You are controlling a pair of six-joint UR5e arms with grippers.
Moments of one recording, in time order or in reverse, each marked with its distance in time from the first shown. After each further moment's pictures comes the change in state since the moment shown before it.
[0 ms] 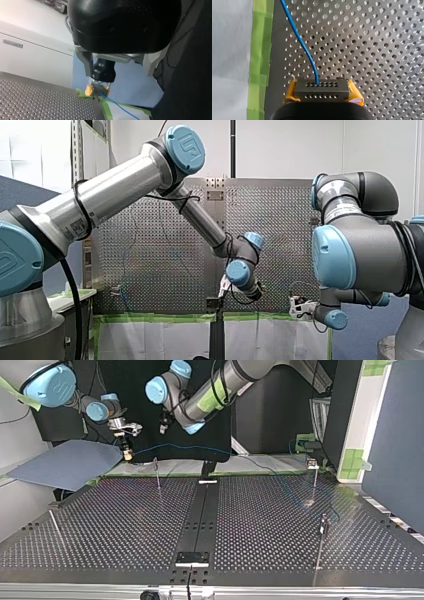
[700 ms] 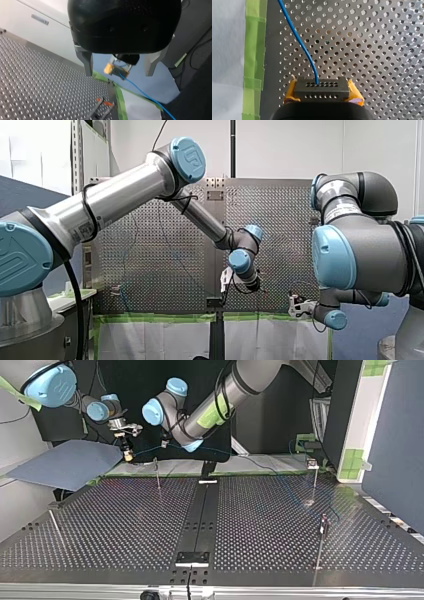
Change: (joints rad) left arm 0.063 -0.049 0.178 -0.179 0.017 -0.171; right arm 0.003 0.001 0.000 -0.025 -0.008 0.023
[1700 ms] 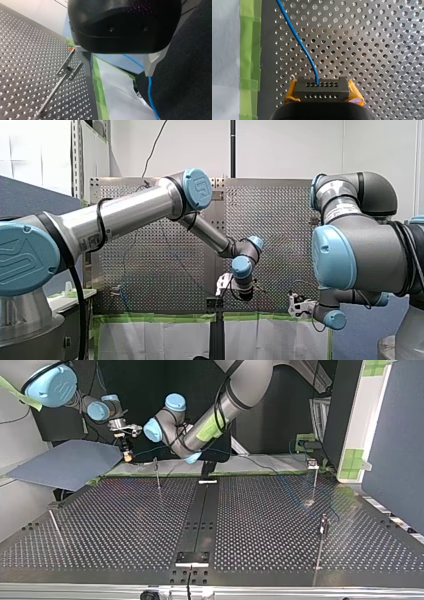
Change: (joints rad) left arm 0.049 -0.170 0.250 -0.250 -0.049 0.055; right arm 0.003 0.001 0.000 -0.022 0.009 0.026
